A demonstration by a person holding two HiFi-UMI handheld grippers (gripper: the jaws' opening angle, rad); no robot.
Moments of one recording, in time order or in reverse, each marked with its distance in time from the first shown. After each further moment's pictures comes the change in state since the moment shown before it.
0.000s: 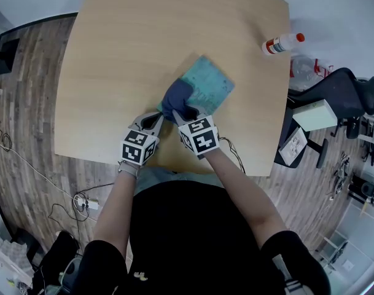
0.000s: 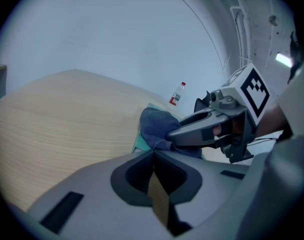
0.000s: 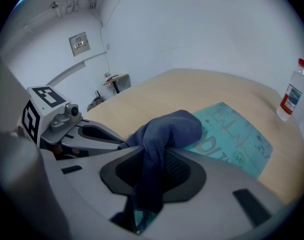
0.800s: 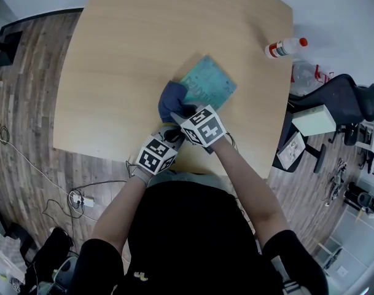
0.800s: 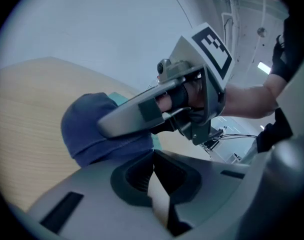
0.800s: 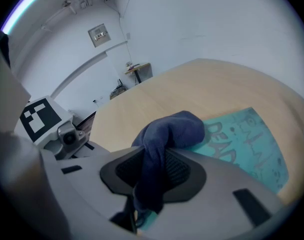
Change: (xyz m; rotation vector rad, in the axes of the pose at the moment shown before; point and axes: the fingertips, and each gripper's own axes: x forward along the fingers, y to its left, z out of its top) left arm 0.019 -0.100 -0.024 0.032 0.045 -0.246; right arm 0.000 0.024 0.001 -0.151 0.137 0.230
